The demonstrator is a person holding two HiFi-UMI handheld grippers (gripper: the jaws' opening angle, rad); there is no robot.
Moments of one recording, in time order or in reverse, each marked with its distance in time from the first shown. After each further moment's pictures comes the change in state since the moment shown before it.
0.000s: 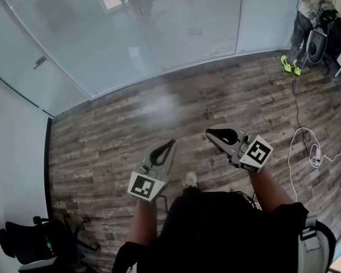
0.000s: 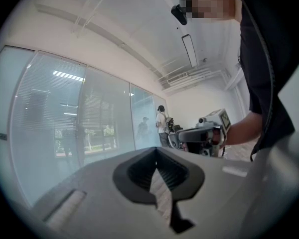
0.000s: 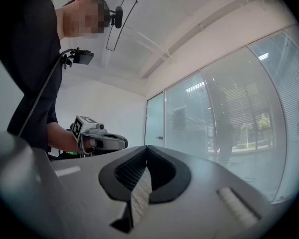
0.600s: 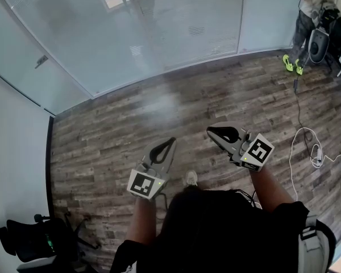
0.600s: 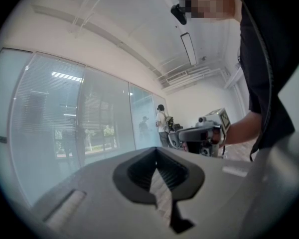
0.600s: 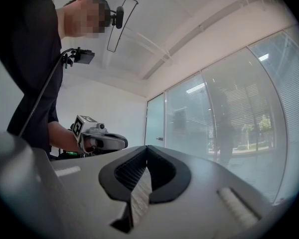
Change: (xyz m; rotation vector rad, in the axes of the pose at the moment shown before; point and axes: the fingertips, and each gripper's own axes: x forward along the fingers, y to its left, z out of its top) left arm 0.007 -0.001 0.003 0.016 0.013 -0.001; right arm -0.006 -0.008 -0.001 -0.010 0.003 -0.001
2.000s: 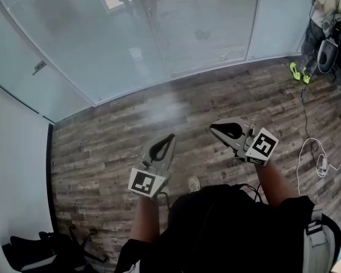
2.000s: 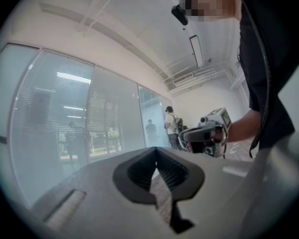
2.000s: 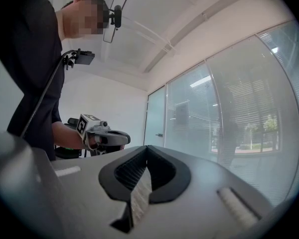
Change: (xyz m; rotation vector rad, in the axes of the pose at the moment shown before) left arm 0.029 0.166 -0.014 -0.002 -0.043 0.036; right arm 0.136 -0.084 -0.010 -0.019 0.035 0.040
